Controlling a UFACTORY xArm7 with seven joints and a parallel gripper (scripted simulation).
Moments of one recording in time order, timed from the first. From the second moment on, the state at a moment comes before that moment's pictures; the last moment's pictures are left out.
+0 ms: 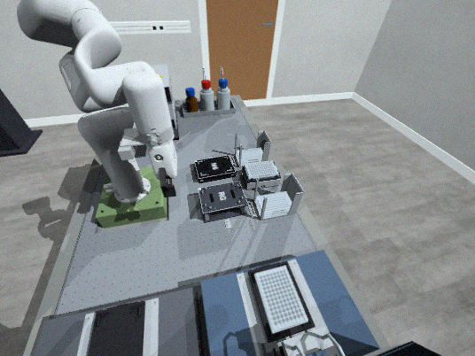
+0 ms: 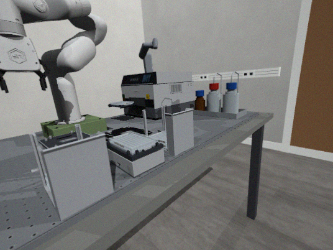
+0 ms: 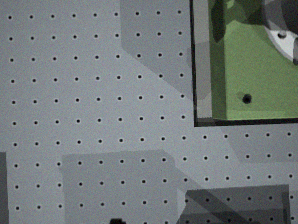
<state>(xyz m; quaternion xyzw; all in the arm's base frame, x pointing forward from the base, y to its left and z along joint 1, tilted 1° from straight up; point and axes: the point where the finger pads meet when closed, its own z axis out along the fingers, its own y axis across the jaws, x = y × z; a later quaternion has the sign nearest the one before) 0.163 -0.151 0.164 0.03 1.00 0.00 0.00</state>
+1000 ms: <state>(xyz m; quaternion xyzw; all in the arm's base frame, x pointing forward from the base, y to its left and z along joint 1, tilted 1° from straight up) 0.222 -0.085 0.165 0.03 1.00 0.00 0.00</state>
